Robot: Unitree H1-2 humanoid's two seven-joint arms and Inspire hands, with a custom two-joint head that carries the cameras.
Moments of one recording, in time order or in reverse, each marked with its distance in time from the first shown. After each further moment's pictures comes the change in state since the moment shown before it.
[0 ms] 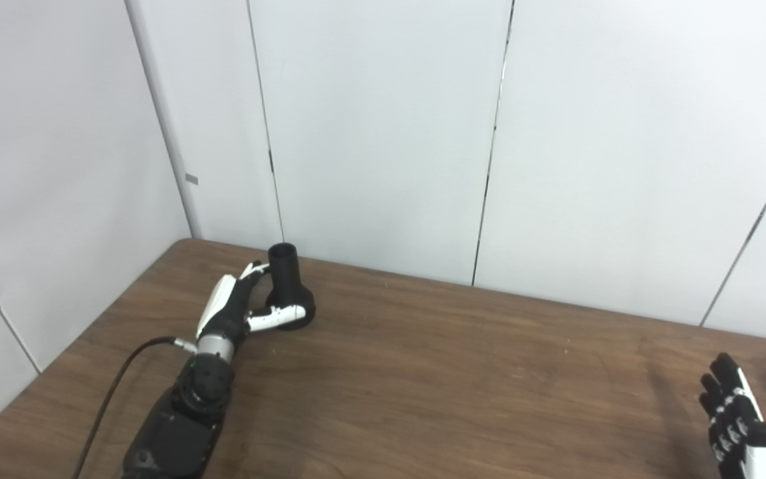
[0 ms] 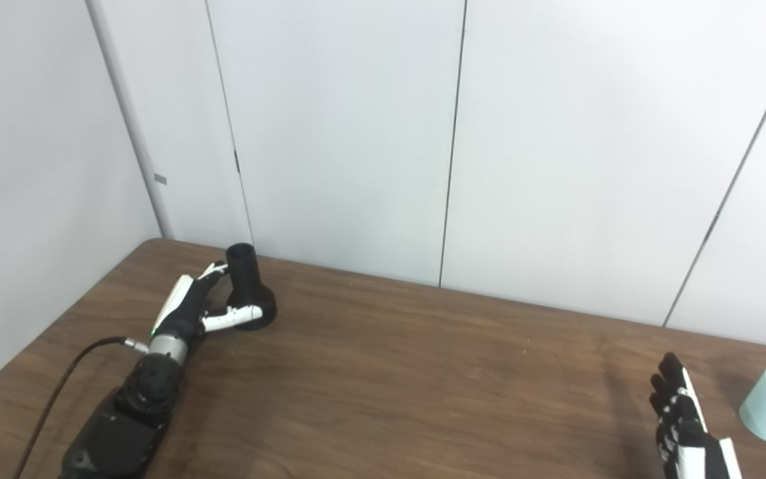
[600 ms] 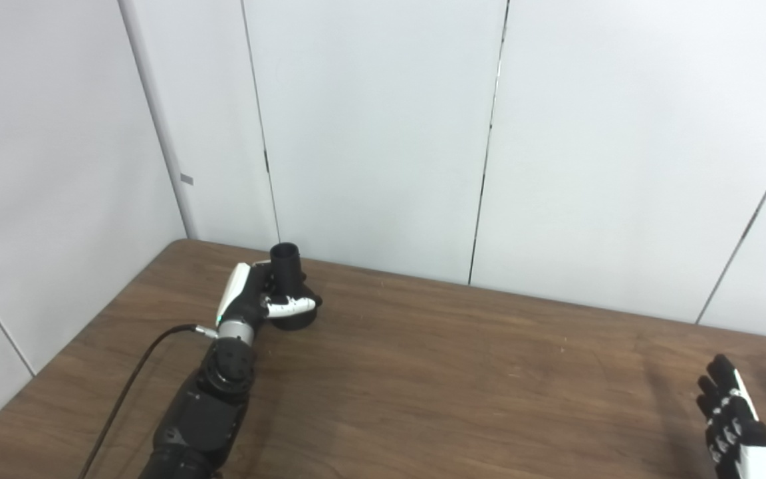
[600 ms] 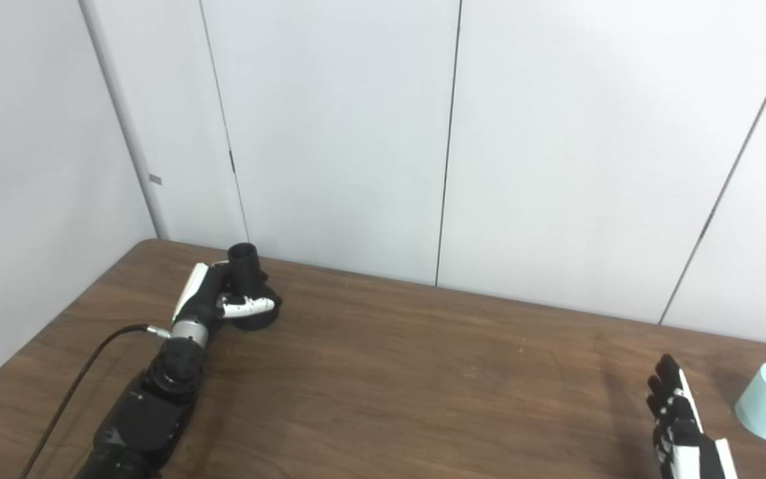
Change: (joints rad) left arm -0.070 -0.040 -0.030 0.039 -0.011 0.061 0.024; right arm 0.015 0.007 0.003 -0.027 -0.012 0.030 -0.012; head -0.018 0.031
